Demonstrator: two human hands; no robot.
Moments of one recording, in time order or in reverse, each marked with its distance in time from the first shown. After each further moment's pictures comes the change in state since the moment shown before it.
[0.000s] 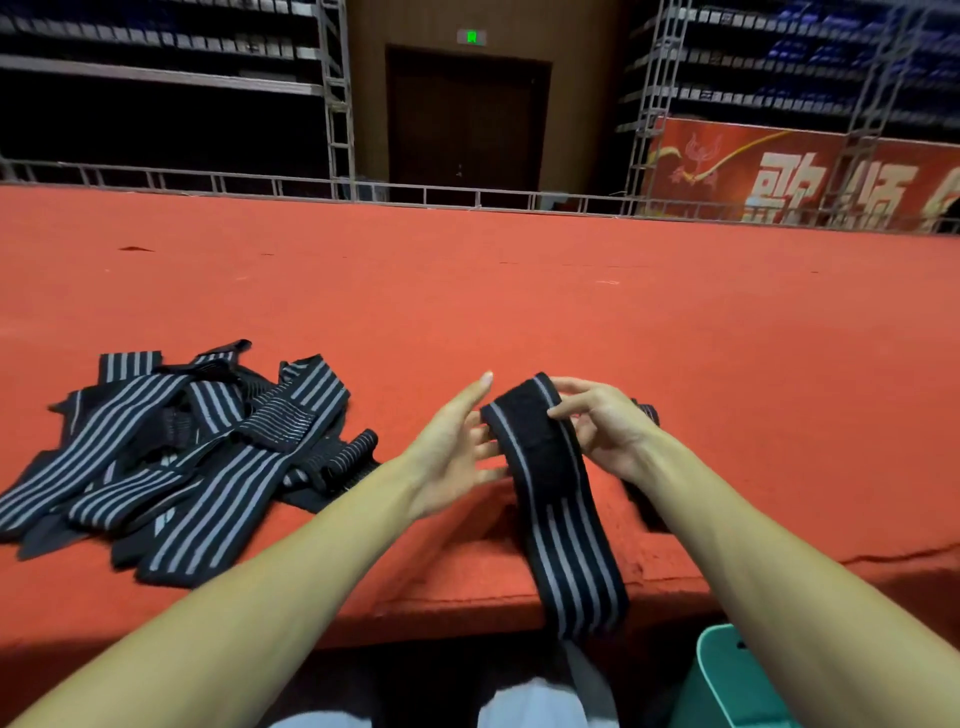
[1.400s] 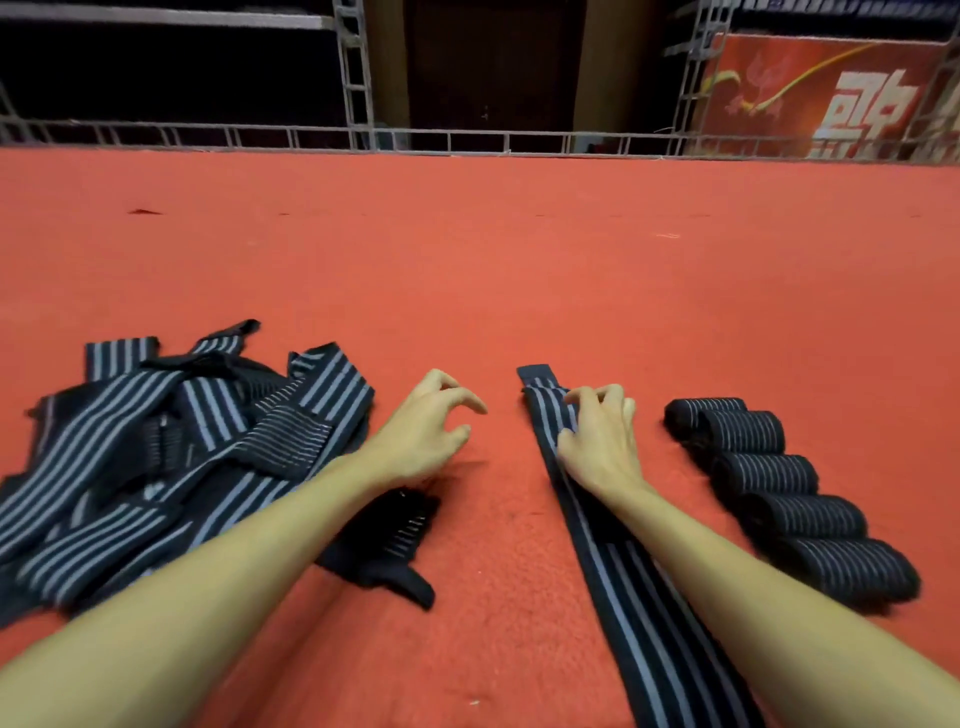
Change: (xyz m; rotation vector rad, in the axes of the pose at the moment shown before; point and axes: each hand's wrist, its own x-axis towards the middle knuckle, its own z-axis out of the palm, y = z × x) left_hand 0.082 0.031 -0.140 1.460 0.273 0.420; right_hand 0.123 0.077 0.032 -1.198 0.486 -0.191
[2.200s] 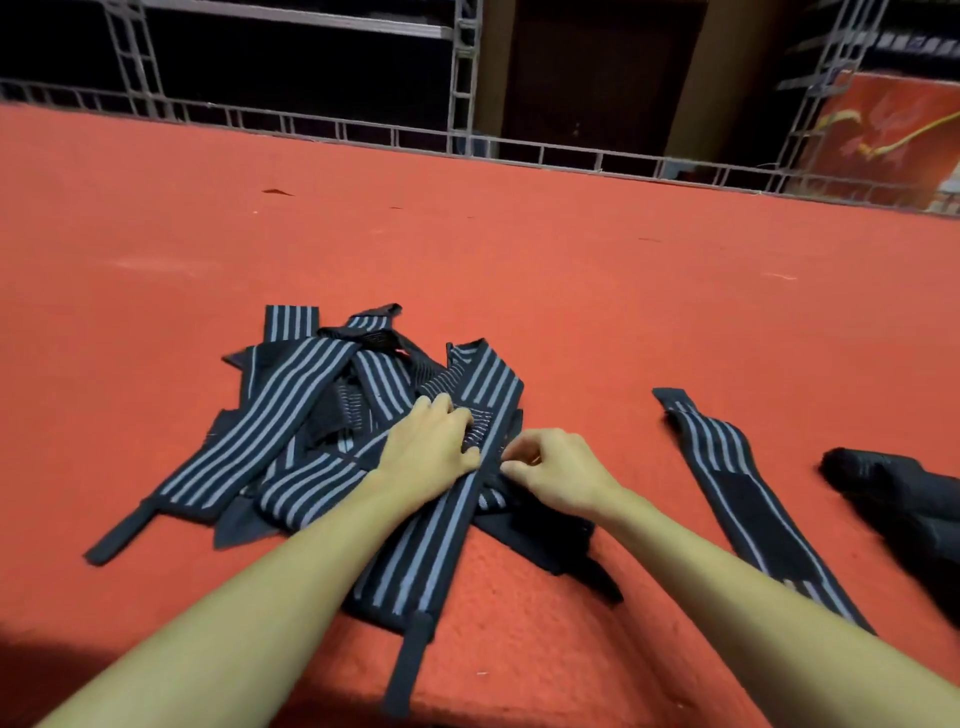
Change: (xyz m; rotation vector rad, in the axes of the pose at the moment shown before) left_hand -0.098 -0.106 -0.064 0.408 0.110 -0.332; right_hand -0.057 -0.170 0.068 0.065 -0.457 -0.390
